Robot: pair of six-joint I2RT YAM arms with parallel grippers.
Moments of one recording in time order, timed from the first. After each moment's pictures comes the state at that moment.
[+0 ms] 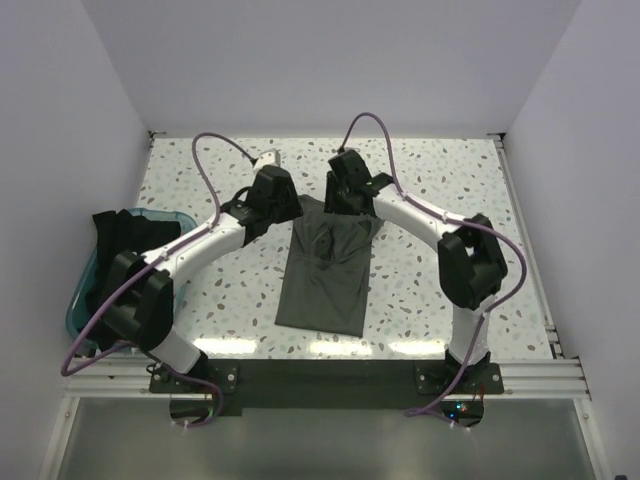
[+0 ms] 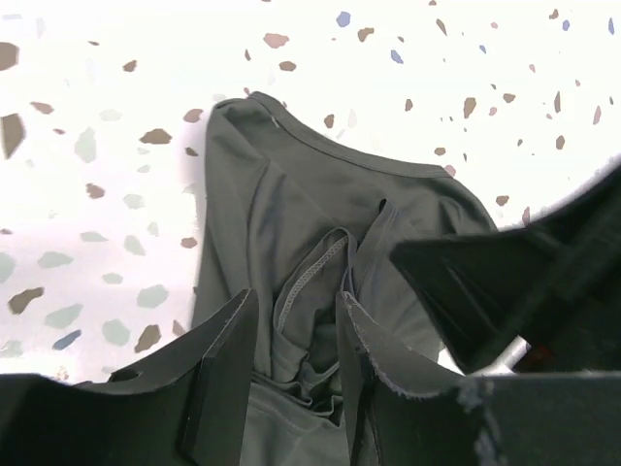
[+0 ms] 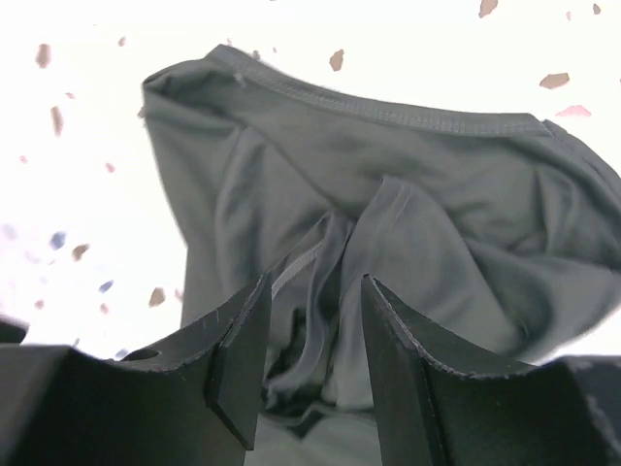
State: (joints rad) left arm -0.56 1.55 1.12 -0.23 -0.24 -0.73; right arm 0.61 1.89 1.51 -0.47 0.17 0.57
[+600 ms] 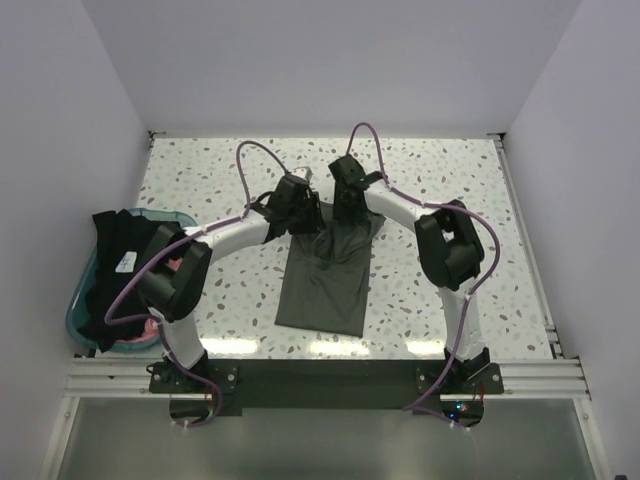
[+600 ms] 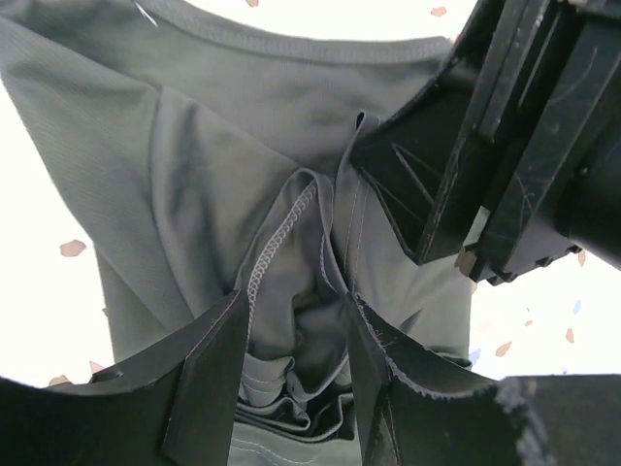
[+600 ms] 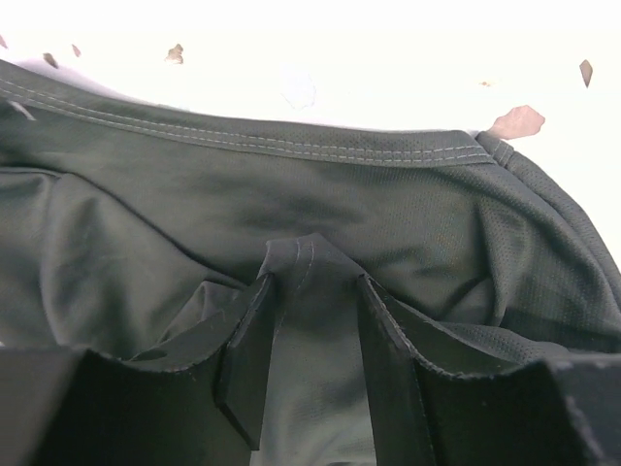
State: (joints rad) left arm -0.58 1.80 1.17 -0.14 0.00 -0.59; right arm 0.55 2.14 1.66 -0.57 0.23 0.55
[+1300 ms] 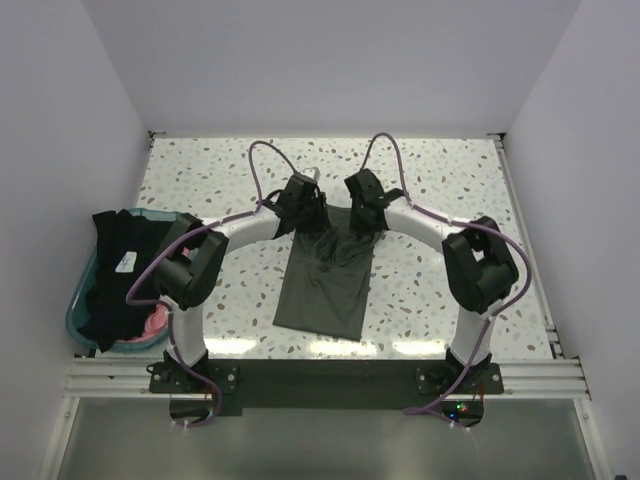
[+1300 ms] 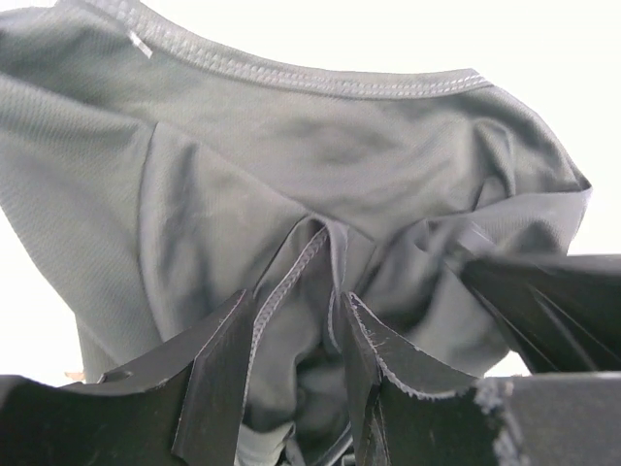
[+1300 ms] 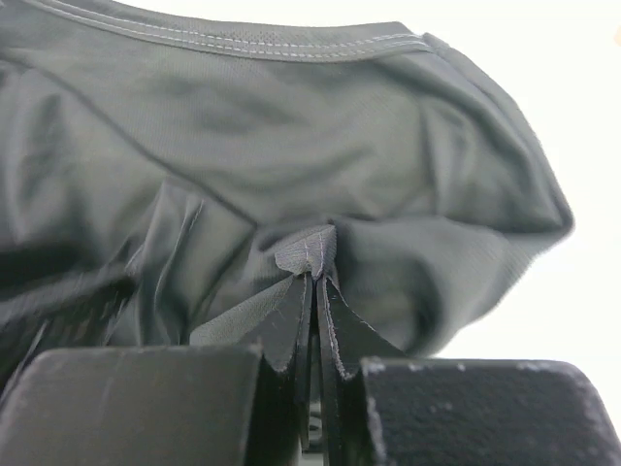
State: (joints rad) left arm -0.58 1.93 1.24 -0.12 0.02 -0.59; right arm 0.55 1.91 1.35 -0.48 0.23 0.58
